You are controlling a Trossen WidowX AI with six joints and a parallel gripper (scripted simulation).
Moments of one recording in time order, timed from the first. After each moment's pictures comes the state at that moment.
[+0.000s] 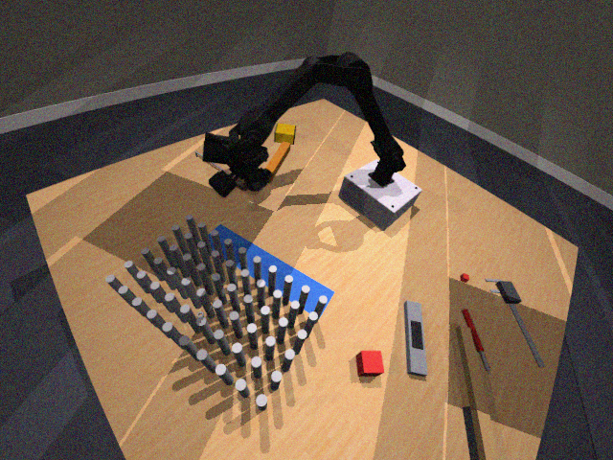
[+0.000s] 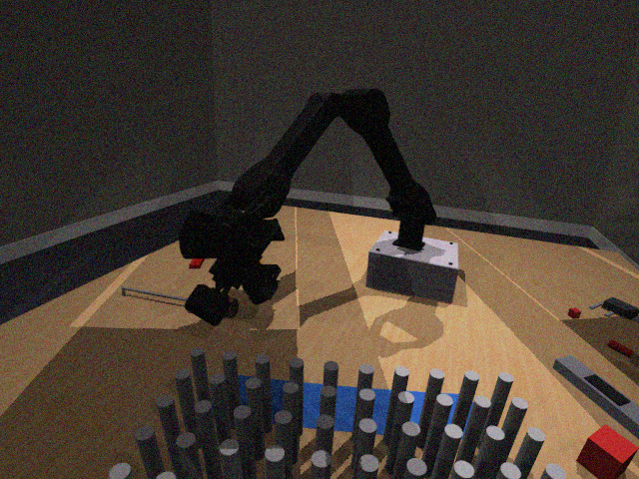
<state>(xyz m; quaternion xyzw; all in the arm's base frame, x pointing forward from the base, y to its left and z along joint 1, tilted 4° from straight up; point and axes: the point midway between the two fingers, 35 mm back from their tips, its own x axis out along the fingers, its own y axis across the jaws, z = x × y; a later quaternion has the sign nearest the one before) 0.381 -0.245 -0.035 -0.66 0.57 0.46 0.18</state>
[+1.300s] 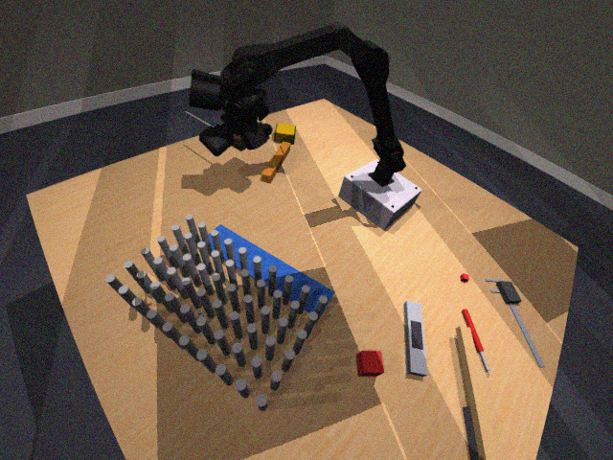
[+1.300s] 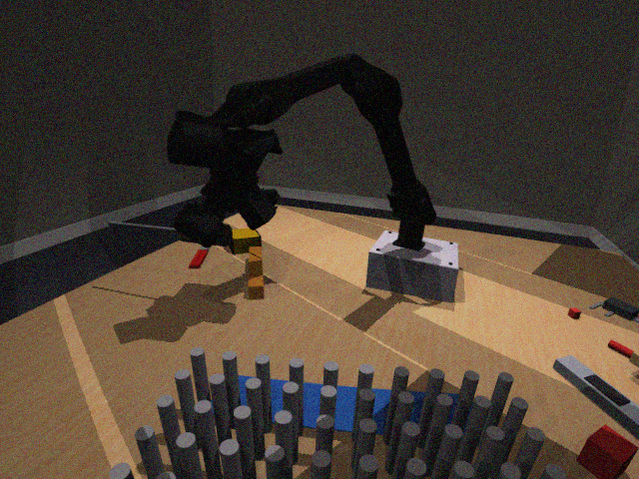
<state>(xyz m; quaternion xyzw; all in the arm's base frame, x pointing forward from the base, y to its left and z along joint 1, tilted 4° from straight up) 0.386 -0.248 0.099 -0.65 0.57 0.46 0.17</state>
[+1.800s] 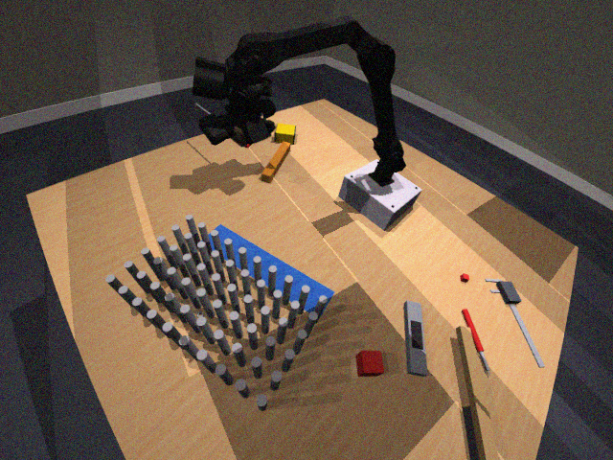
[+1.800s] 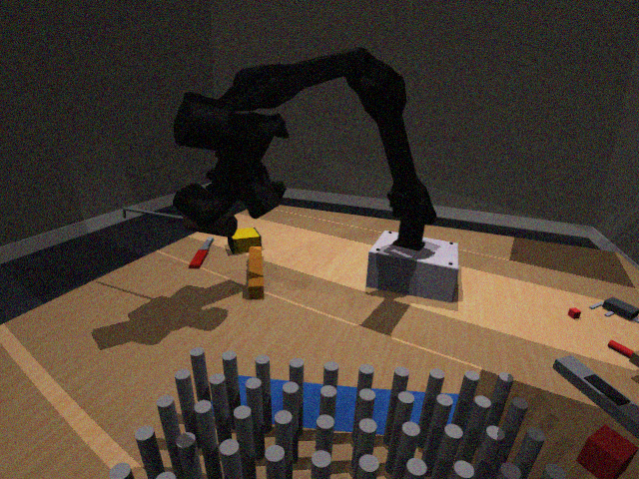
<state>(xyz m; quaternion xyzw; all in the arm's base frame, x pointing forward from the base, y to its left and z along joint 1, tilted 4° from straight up) 0.379 -0.240 0.119 -0.64 0.60 0.41 0.24</state>
